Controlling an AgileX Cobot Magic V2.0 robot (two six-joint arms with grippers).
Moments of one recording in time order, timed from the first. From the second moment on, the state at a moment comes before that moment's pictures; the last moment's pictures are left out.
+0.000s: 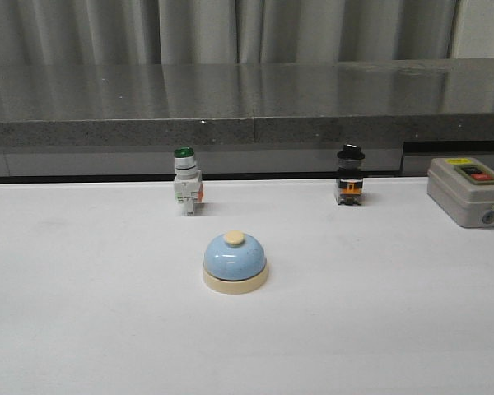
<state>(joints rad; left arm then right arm) 0.04 0.00 0.00 -0.05 0.11 0.05 0.04 0.11 -0.32 0.01 0.28 0.11</state>
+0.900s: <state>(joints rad) 0.04 0.00 0.00 -0.05 0.11 0.05 0.45 0.99 -0.74 -0.01 0.38 0.05</state>
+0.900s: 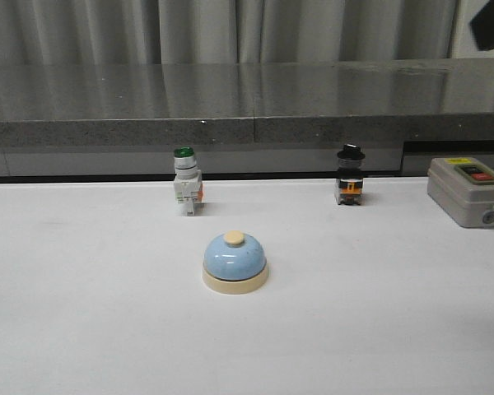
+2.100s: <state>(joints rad) 0.04 0.00 0.00 -0.05 0.11 0.05 0.72 1.95 -1.57 -0.08 0.95 0.00</state>
